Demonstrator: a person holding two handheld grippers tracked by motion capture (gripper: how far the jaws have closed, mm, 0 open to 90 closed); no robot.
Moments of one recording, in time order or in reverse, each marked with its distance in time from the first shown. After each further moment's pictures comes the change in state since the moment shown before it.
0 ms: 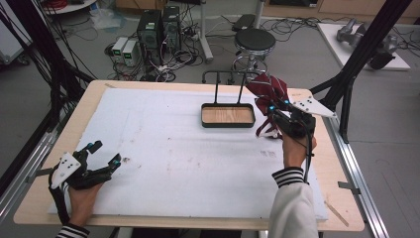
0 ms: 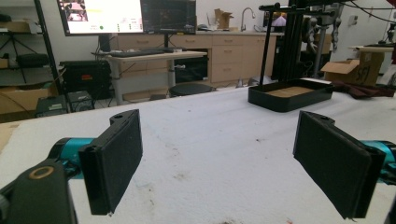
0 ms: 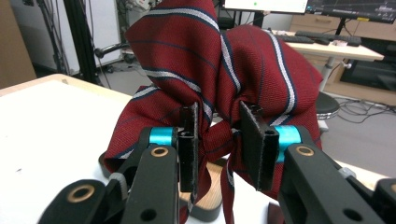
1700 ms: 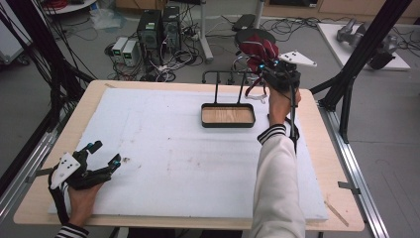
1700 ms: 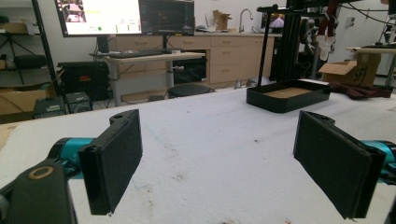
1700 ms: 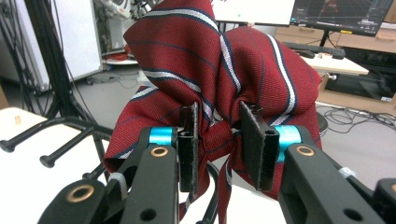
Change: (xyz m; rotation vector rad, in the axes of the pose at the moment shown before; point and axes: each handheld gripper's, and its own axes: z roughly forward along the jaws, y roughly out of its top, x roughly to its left) left arm 0.000 0.000 -0.001 -0.004 -0.007 0.002; right arm -0.024 0.066 0.102 -0.016 -0.063 0.010
